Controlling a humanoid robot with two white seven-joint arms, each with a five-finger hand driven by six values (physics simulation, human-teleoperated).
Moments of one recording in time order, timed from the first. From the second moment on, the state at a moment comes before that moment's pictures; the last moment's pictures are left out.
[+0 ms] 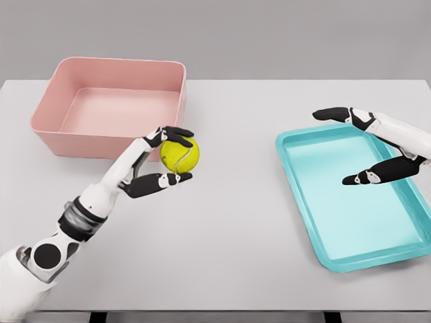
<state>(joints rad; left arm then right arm) -0.17 0.59 -0.61 -1.76 0.18 -0.50 0.07 -0.16 -0.93 0.16 -1.75 -0.37 -0.56 0.61</state>
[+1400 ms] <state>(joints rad) -0.48 0.59 -0.49 -1.45 0.21 -0.16 0.07 -0.16 -0.96 0.16 -1.75 -0.37 -0.56 0.61</state>
